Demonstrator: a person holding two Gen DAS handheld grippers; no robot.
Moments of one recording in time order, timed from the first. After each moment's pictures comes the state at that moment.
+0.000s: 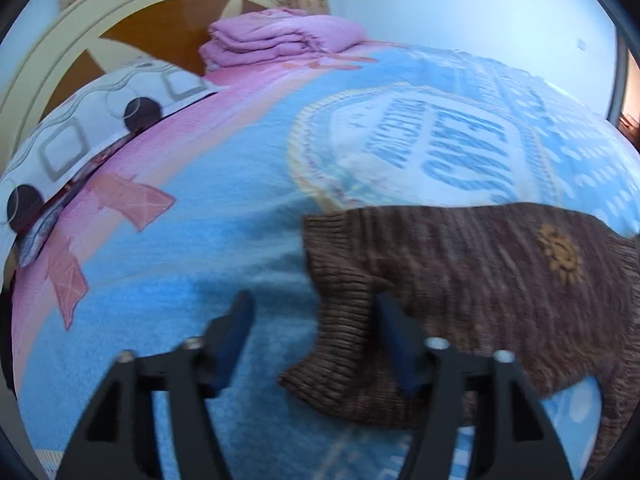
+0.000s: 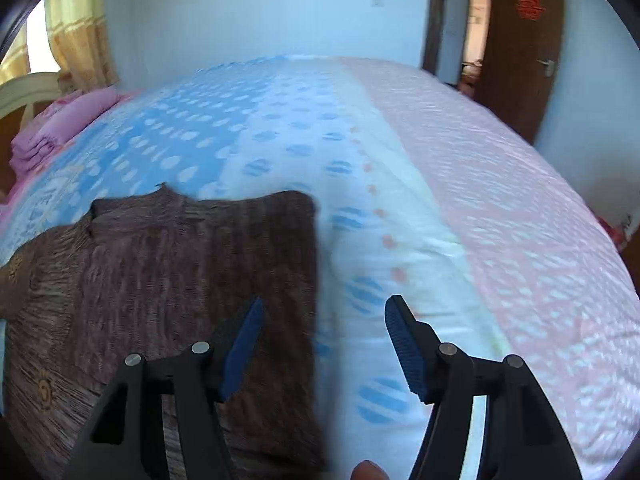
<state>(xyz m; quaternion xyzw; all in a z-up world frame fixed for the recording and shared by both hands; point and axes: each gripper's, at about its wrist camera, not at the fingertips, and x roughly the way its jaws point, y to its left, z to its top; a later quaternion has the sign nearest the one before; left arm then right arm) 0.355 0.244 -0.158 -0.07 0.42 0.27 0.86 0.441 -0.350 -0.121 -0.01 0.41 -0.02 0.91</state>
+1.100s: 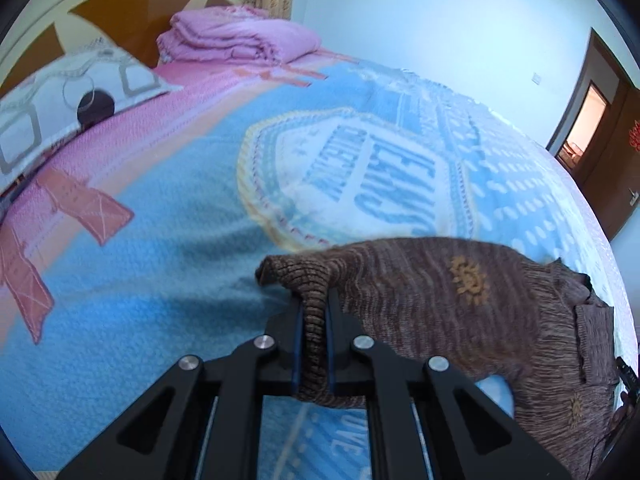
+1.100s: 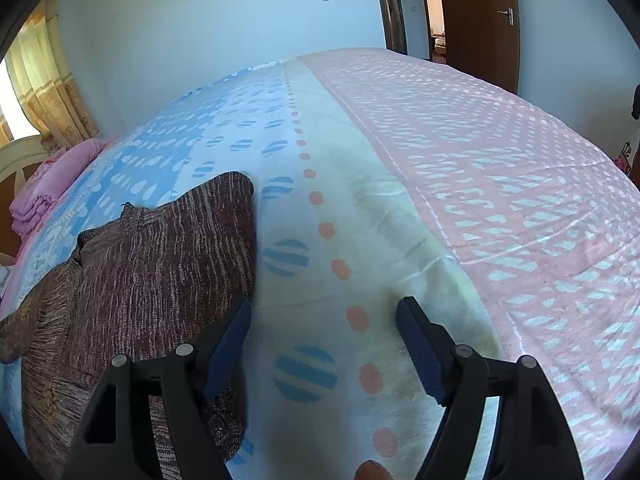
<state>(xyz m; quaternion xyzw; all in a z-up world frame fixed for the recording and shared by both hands) 0.343 0.249 -0.111 -0.15 0.40 0.13 0.89 0.409 -0.419 -0.148 0.11 0.38 -0.05 0.92</state>
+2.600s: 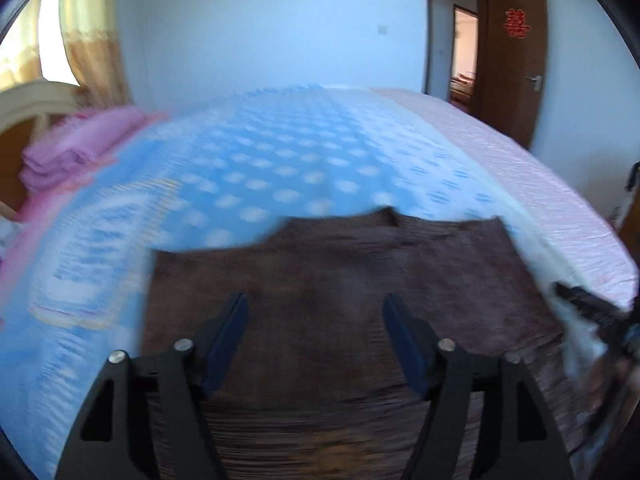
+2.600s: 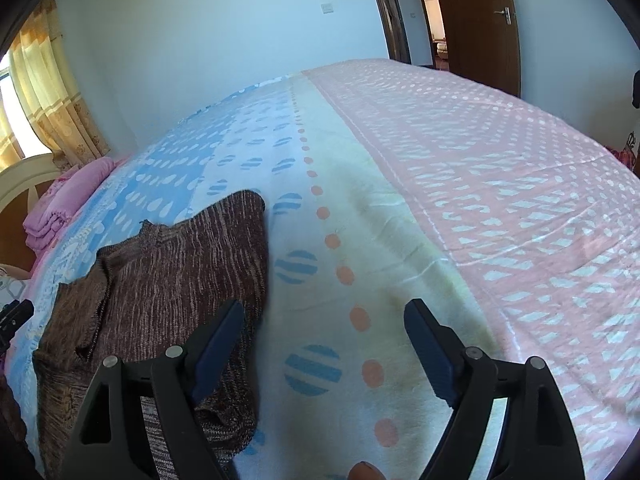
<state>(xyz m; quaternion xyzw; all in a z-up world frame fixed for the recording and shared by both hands) 0.368 -0.069 -0.075 0.03 0.35 -0.01 0.94 0.392 -0.424 -0.133 0.13 0.35 -0.04 0.93</state>
